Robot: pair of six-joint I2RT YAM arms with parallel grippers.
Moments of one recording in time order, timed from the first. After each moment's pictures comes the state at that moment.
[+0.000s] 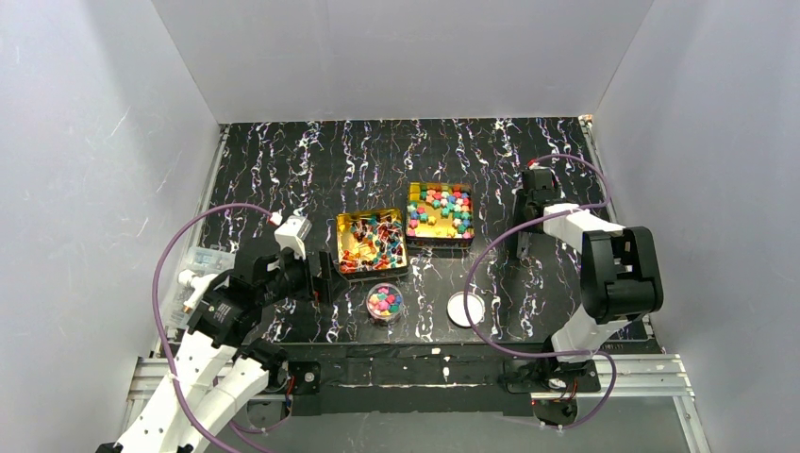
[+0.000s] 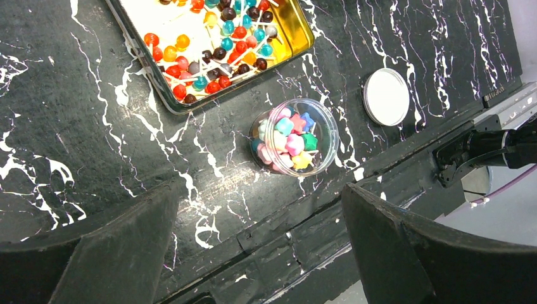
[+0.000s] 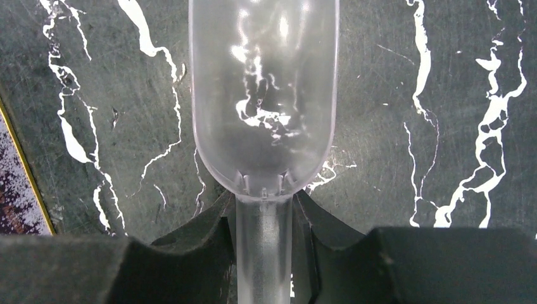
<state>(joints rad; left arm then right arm) -0.45 0.57 0.73 -0.80 0.22 -0.36 0.14 1.64 0.92 -0.23 0.20 0.24</state>
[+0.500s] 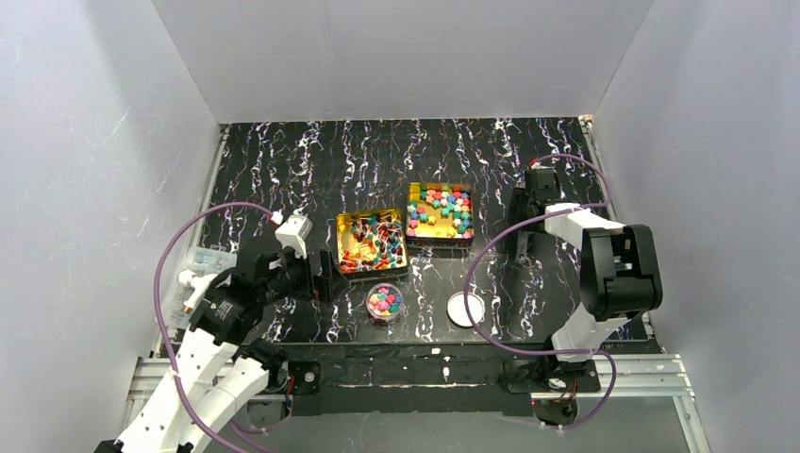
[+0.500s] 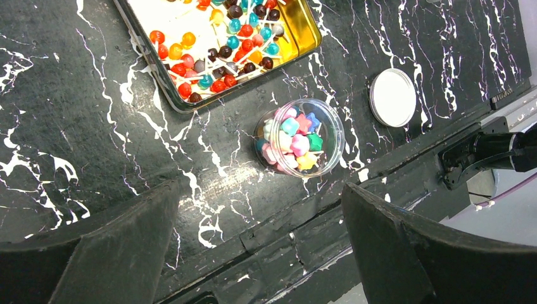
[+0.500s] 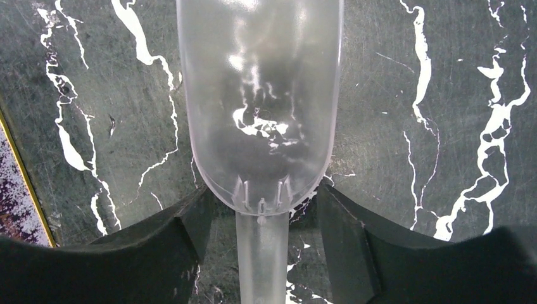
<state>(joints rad) -0.45 0.59 0.73 -0.80 0.20 -0.36 0.12 1.66 0.92 -0.19 0.17 0.23</state>
